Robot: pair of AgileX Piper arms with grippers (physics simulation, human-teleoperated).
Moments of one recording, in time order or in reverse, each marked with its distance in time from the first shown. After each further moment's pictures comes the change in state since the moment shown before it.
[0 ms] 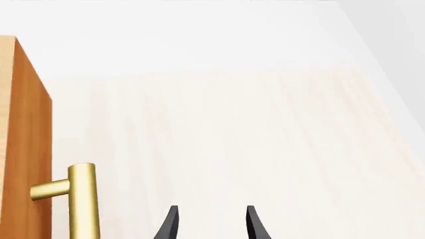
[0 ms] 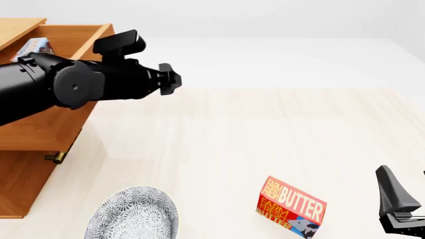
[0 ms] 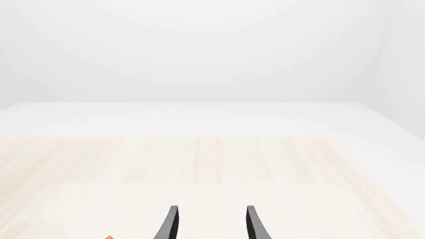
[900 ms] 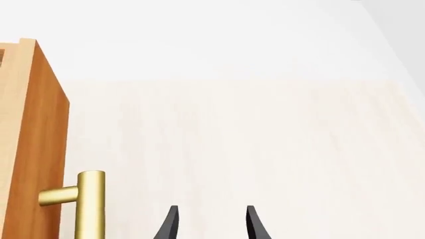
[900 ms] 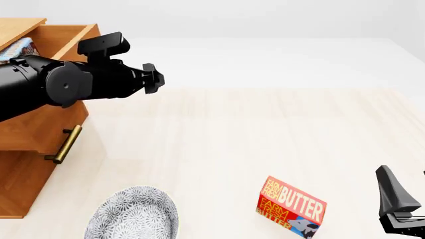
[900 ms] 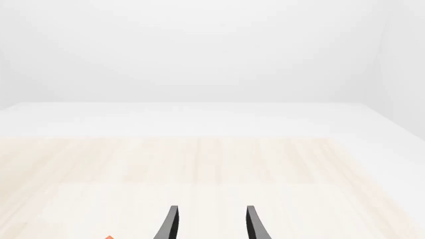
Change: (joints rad) left arm 0.102 0.009 0.022 -0.020 0.033; right arm 0.000 0.000 0.000 0.000 0.000
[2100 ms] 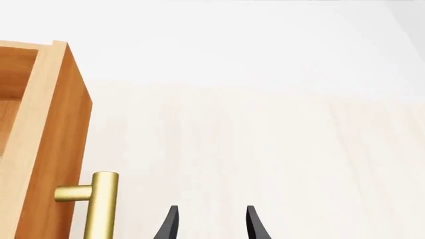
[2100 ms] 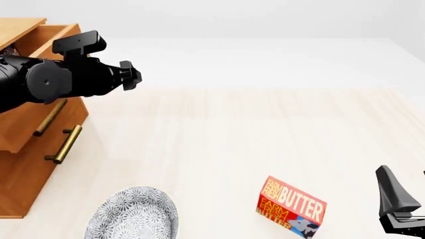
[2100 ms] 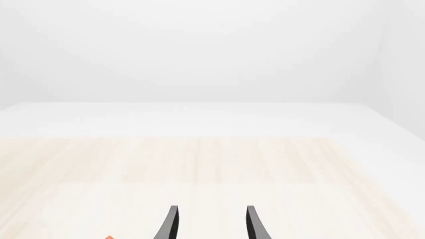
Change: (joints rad) left arm 0.129 -0.013 0.018 -0.004 0.042; right arm 0.000 0.000 0.000 0.000 0.000
